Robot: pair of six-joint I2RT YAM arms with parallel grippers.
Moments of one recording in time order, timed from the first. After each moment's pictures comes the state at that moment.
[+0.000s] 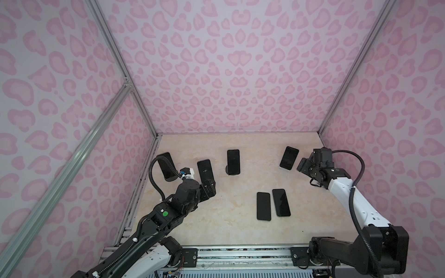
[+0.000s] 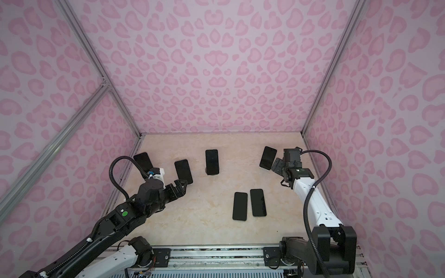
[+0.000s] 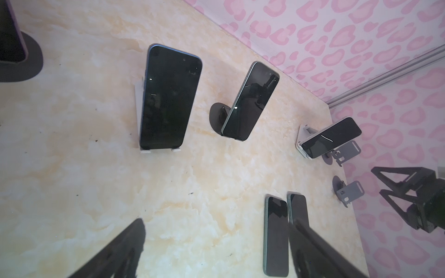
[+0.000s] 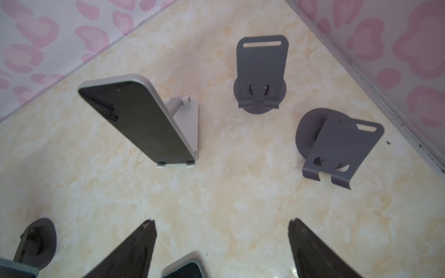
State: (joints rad) left arm -0.67 0.74 0.67 -0.54 -0.24 -0.90; right arm 0.01 1.22 0.92 -0.56 0.15 0.51
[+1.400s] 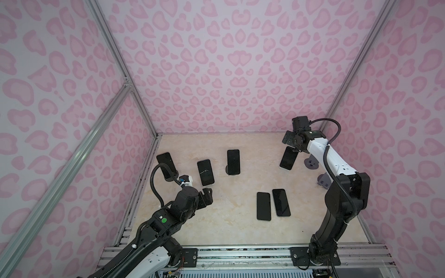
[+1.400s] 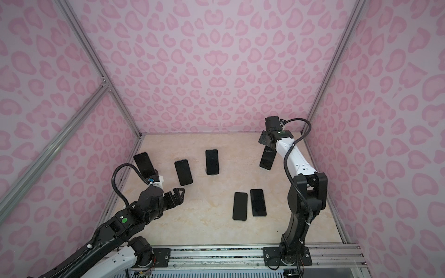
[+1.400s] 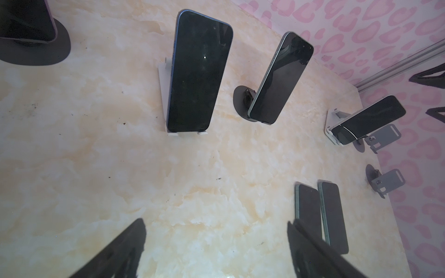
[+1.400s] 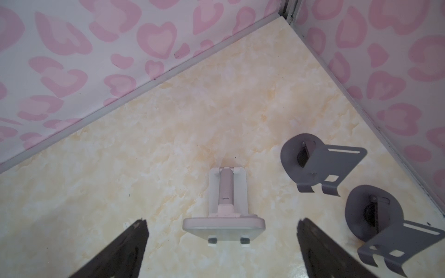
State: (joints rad) left arm -0.67 0.69 0.58 -0.56 -0.26 -0.82; right arm 0.14 1.86 1.70 -0.78 0.32 0.55
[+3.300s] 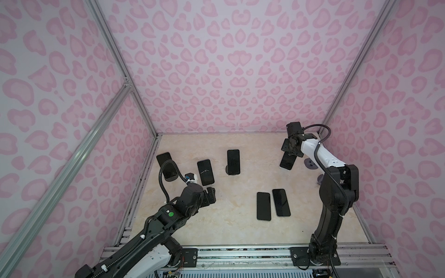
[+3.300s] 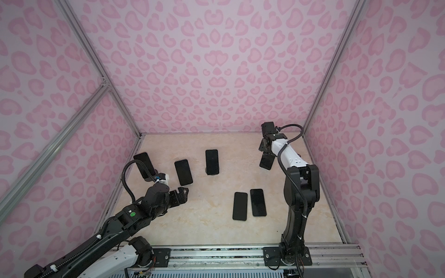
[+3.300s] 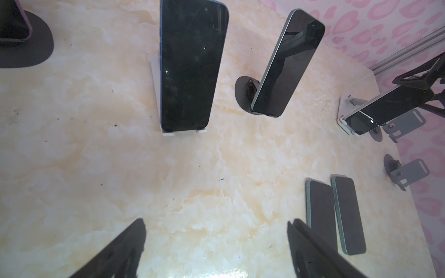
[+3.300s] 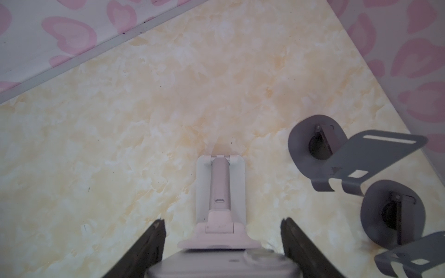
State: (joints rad) left arm -0.67 0.79 0.58 -0.51 -0.24 -0.79; right arm 0.13 1.95 1.66 -0.75 0.32 0.53
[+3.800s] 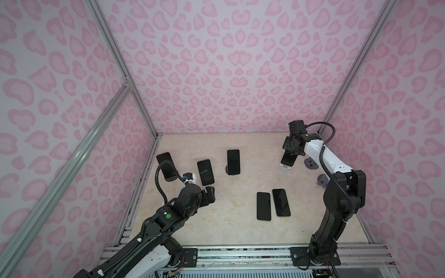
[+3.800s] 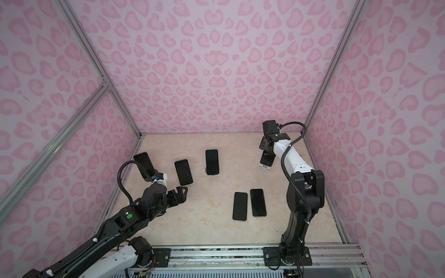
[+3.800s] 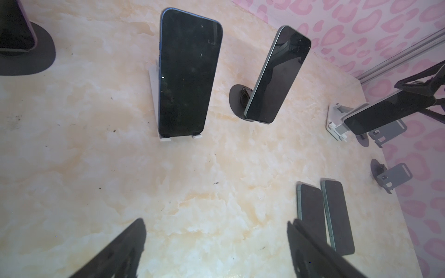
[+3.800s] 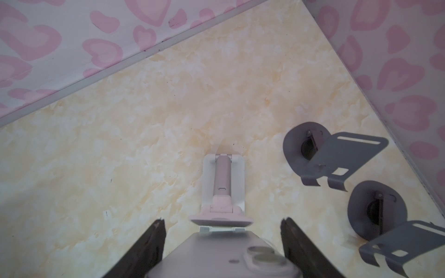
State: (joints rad) left arm -0.67 0.75 0.59 -0.51 -0.24 -0.79; right arm 0.15 1.85 1.63 -0.75 0.32 0.51
